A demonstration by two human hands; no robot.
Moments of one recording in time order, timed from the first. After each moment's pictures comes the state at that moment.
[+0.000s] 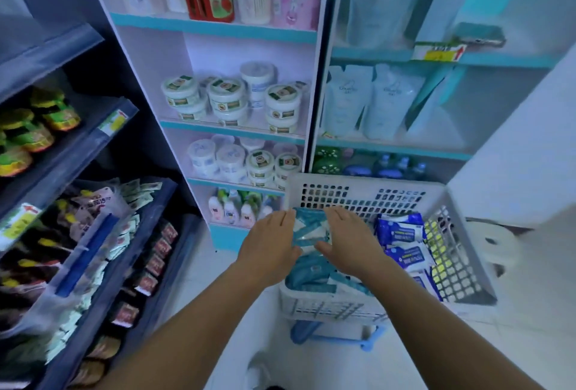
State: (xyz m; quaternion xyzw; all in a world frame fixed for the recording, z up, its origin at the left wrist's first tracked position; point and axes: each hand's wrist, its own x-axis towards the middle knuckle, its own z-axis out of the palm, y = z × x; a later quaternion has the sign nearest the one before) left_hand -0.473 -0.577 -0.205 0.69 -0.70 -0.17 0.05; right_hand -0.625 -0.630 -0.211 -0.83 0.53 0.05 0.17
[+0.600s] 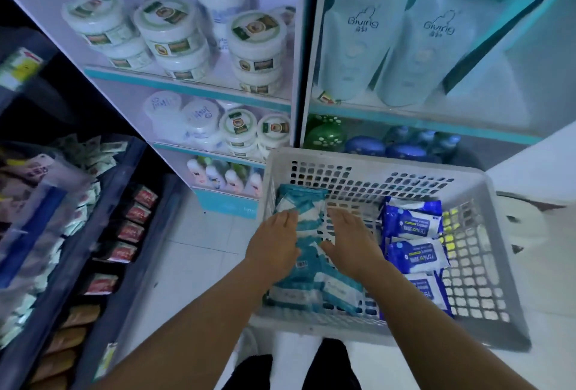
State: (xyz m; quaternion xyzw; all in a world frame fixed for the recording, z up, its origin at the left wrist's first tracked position) left_hand -0.512 -0.695 -0.343 0.69 -0.69 -0.24 -0.03; right_hand -0.666 -0.742 -0.340 -0.78 0.55 0.12 0.27
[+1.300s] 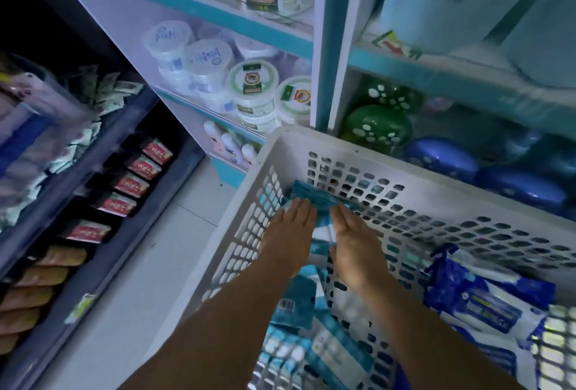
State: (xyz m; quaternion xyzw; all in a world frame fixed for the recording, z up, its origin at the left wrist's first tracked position) left_hand -0.539 -0.788 -0.508 0.75 -0.61 -0.19 -0.17; right_hand -0.664 -0.848 -0.523 -0.87 0.42 0.11 0.24
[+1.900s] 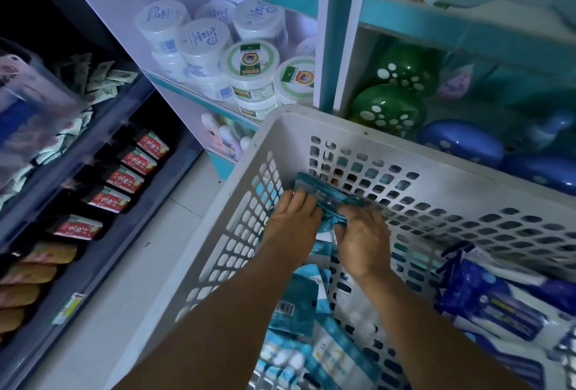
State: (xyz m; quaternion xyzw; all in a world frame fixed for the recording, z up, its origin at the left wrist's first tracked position) left_hand -0.540 -0.794 -0.528 0.73 -0.66 -0.06 -0.15; right_hand -0.661 -0.852 -0.565 -0.85 0.50 -0.06 0.18
